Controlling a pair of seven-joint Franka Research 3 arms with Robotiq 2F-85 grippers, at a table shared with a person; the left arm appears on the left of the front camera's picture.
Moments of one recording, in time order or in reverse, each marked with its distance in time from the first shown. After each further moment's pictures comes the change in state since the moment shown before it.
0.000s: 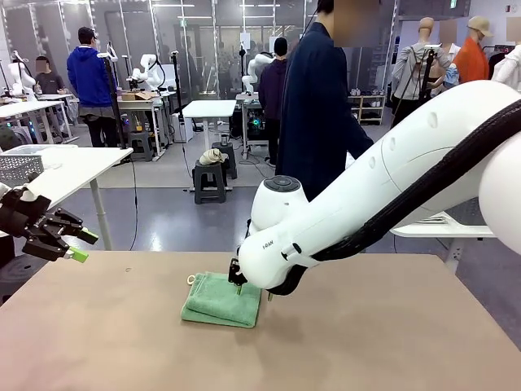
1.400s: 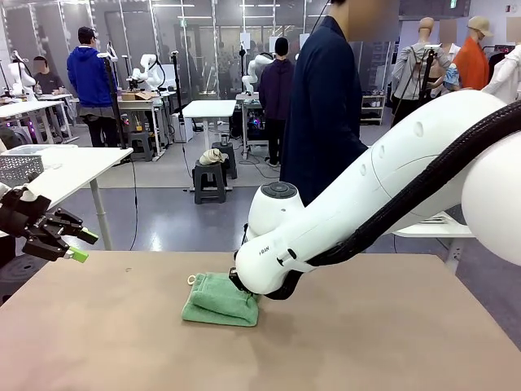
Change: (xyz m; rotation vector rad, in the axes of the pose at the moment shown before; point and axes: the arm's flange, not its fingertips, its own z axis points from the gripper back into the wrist) left arm 0.000 0.000 0.000 0.000 0.000 0.000; right arm -0.001 0.005 -0.012 0.006 -0.001 0.025
